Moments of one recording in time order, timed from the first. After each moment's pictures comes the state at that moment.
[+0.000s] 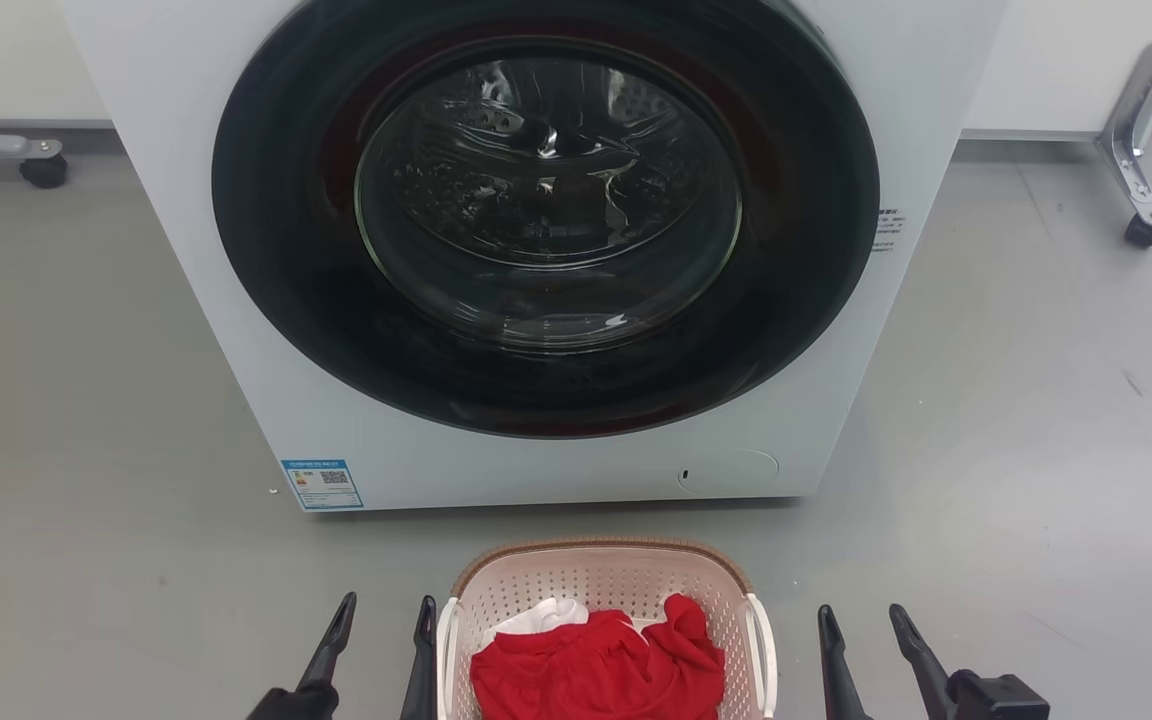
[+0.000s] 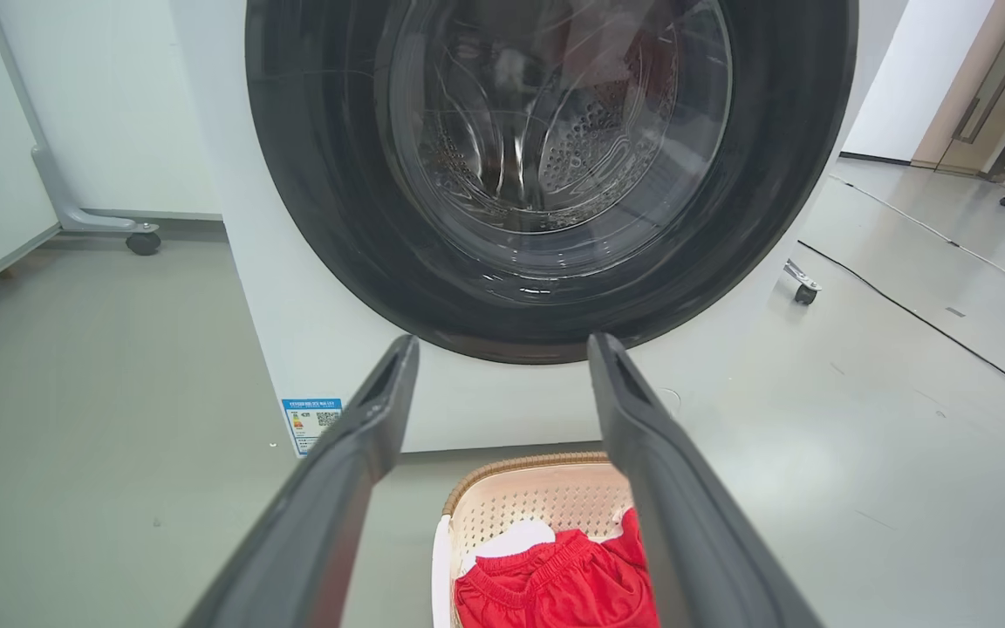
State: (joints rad) left arm -0.04 0.10 -0.31 0.22 -0.33 0.10 -0.23; right arm -0.07 -0.05 0.31 0.29 0.32 -0.11 -0.23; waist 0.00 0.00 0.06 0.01
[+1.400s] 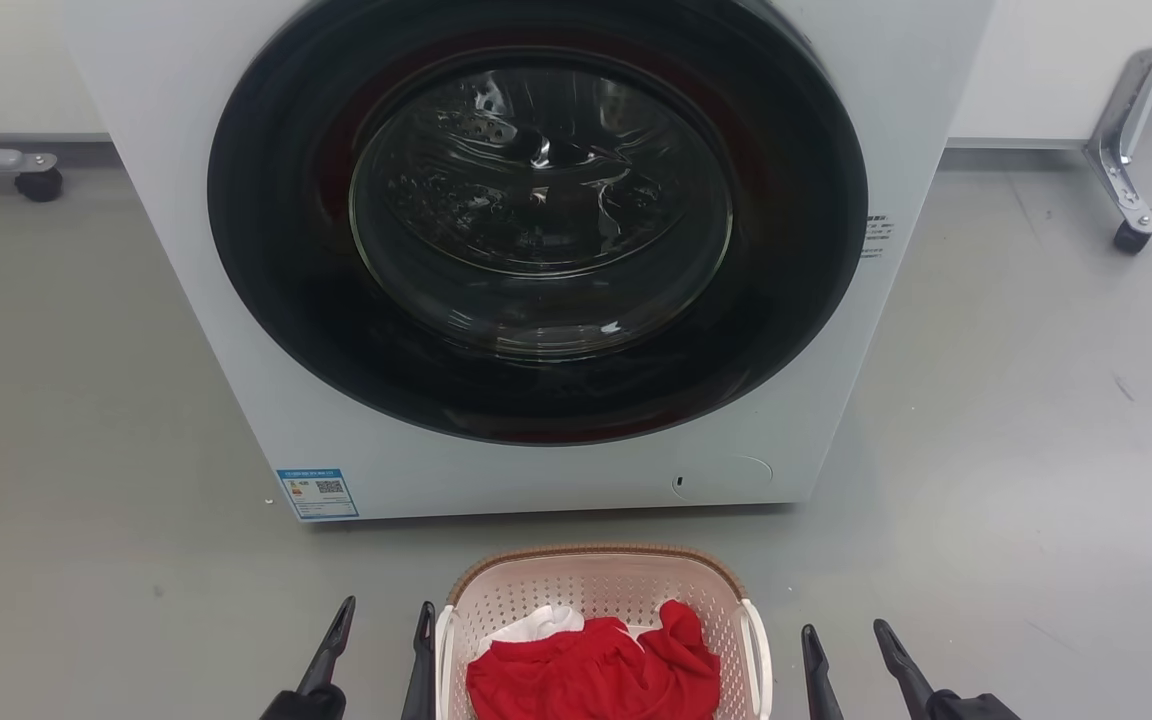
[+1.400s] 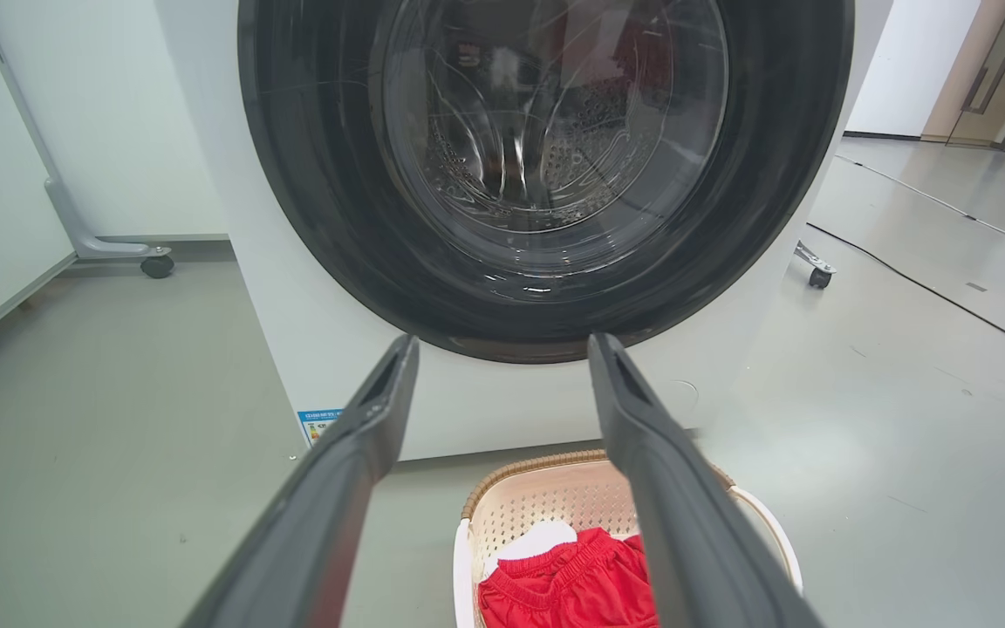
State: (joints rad) left arm -0.05 0.08 -0.29 0.27 -0.25 0.10 -0.25; right arm -0.05 -0.05 0.34 0.29 0.26 -0.12 -0.25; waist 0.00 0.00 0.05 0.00
